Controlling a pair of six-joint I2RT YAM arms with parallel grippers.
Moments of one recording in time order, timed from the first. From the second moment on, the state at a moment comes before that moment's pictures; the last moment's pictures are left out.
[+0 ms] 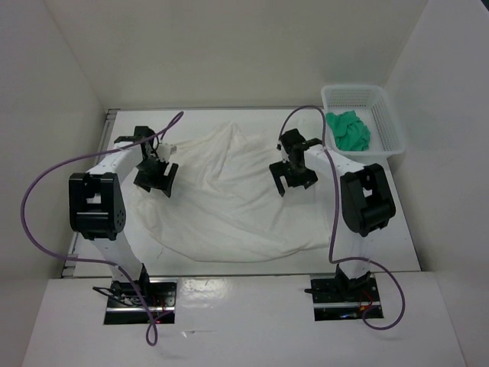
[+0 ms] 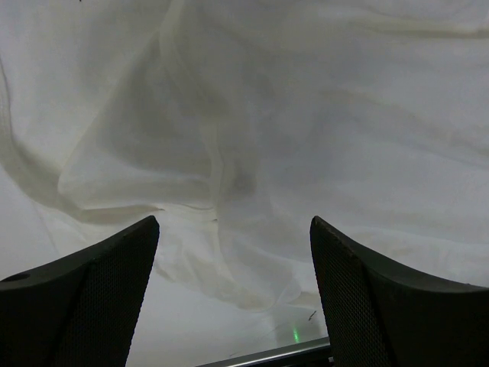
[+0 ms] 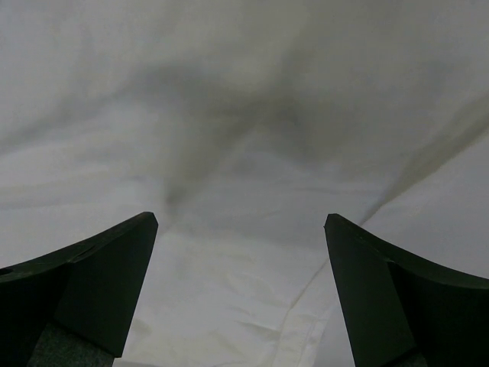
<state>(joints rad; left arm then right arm) 0.03 1.80 1.32 -0.90 0.14 0.28 0.37 1.85 1.33 -0.75 0.05 0.06</state>
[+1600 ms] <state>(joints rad) 0.07 2.08 1.54 -0.80 0.11 0.11 0.30 2.20 1.71 -0.75 0.04 0.07</state>
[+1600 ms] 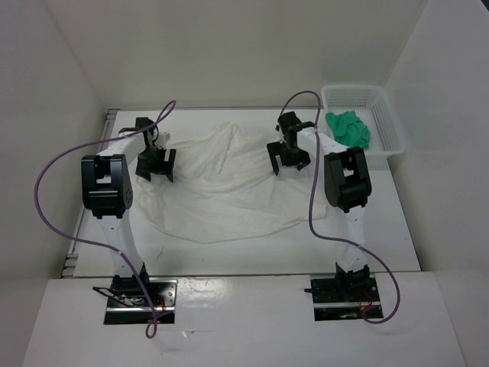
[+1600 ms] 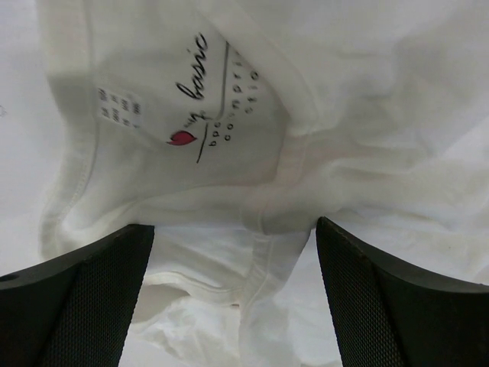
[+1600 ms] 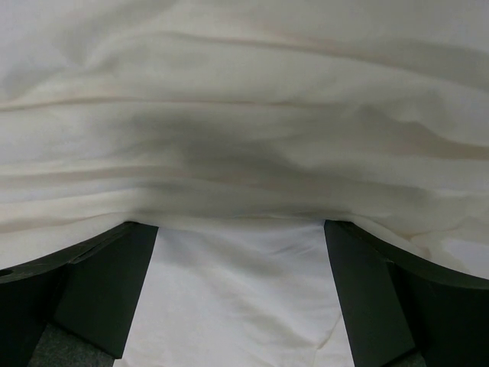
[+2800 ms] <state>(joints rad) 0.11 1.66 1.21 -0.74 -0.10 0.39 0.23 1.79 1.44 -0.72 -0.12 -0.07</state>
